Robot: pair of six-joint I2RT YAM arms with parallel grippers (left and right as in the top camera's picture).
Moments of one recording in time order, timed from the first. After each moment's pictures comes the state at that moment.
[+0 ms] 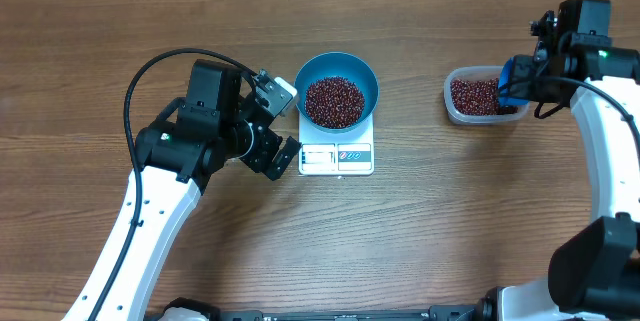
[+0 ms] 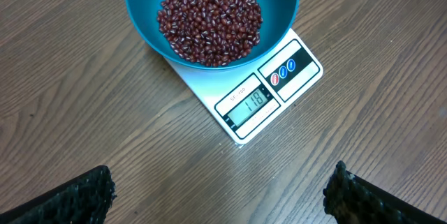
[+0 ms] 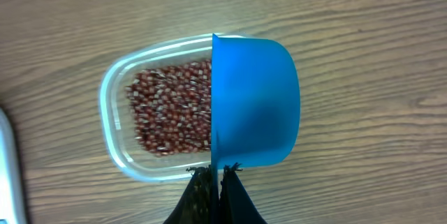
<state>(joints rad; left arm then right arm) -0.29 1.33 1.21 -0.89 0.27 0.33 -0.16 1.68 1.50 -0.95 0.00 0.01</state>
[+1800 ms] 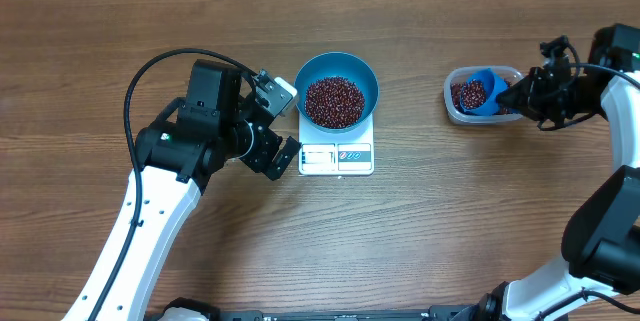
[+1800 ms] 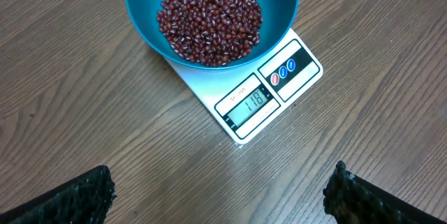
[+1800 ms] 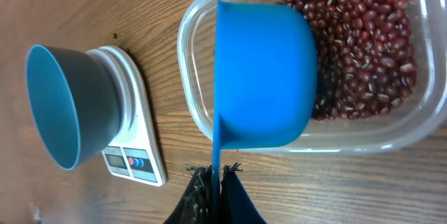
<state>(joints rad) -0.29 1.33 1.21 -0.89 0.27 0.33 -0.38 1.84 1.50 -1.08 -0.63 -0.06</state>
